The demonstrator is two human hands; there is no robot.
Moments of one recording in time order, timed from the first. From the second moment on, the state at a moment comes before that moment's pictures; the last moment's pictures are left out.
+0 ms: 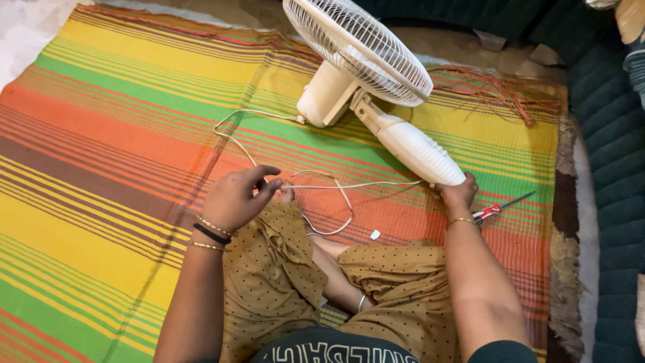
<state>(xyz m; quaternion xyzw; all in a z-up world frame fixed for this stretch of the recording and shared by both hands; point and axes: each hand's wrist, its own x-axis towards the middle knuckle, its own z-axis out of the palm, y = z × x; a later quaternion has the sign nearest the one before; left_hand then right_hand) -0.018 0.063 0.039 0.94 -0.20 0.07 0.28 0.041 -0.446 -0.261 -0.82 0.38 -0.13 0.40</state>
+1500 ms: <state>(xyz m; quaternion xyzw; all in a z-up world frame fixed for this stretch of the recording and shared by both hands) 0.066 -0.166 -0.180 0.76 -0.32 -0.07 0.56 -0.024 -0.305 -0.076 -0.71 -0.16 -0.30 0.62</state>
